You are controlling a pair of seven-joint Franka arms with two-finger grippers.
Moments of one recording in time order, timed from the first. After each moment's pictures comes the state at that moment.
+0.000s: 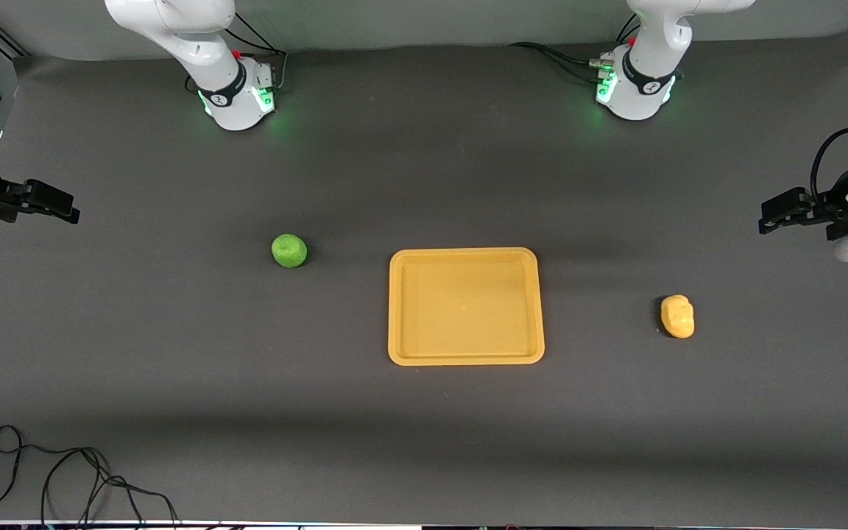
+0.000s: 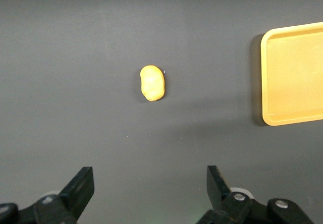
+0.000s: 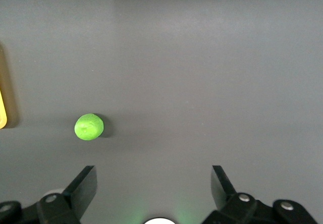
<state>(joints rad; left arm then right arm) -0.02 0.09 0.02 -1.55 -0.02 1.57 0.11 -0.06 0.03 0.02 -1.55 -0.04 1.49 0.01</state>
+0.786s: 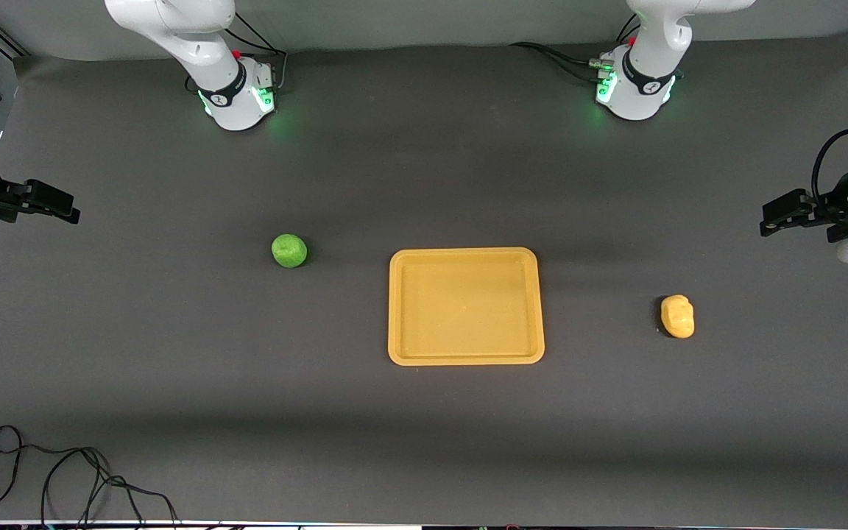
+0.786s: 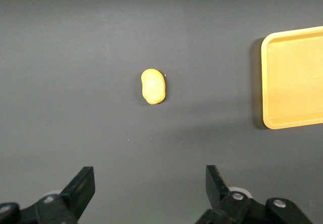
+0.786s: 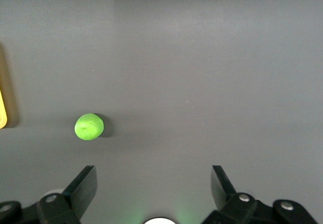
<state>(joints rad) -0.02 0.09 0.02 -1.56 -0.02 1.59 0.11 -0.06 0.03 0.02 -1.55 -0.03 1.49 0.01</state>
